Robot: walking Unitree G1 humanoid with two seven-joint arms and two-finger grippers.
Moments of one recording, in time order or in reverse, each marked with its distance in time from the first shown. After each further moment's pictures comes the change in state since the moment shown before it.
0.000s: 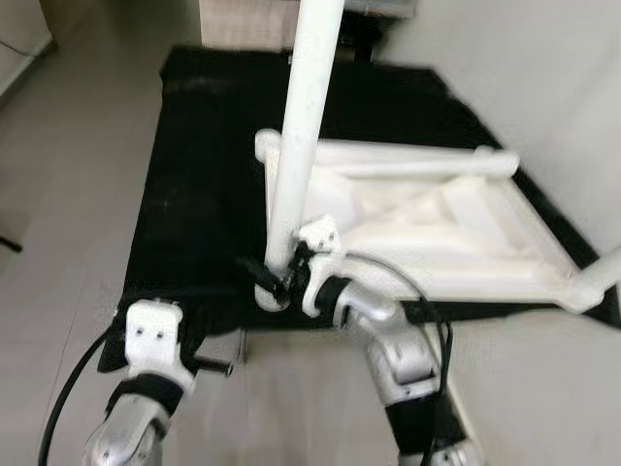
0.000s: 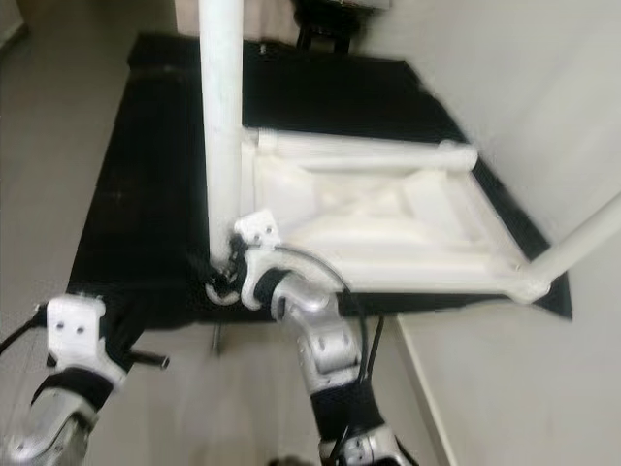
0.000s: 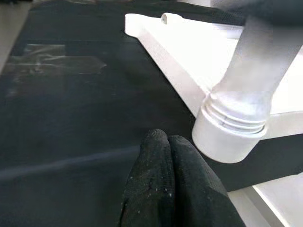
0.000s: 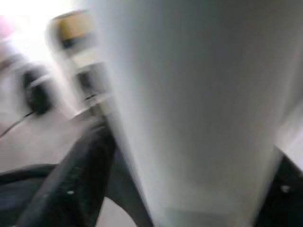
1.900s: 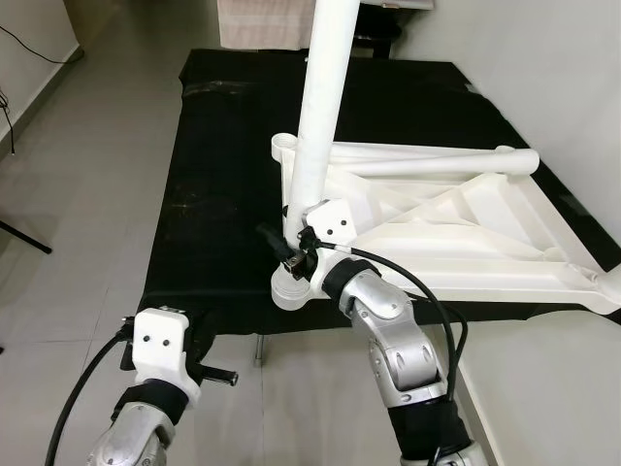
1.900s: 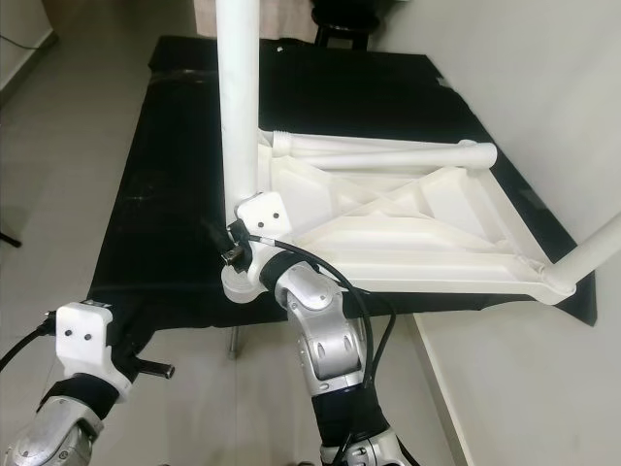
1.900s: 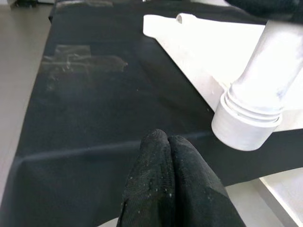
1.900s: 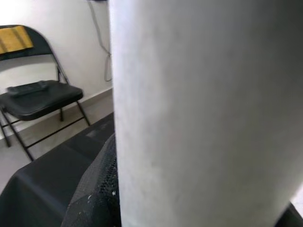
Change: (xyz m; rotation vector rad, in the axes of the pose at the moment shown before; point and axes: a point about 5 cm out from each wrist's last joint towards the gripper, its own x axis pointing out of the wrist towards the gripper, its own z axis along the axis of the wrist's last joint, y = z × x) left arm 0.000 0.002 -0.003 0.004 0.020 -0.006; right arm -0.009 0.000 -0.021 -0.093 0.009 -0.521
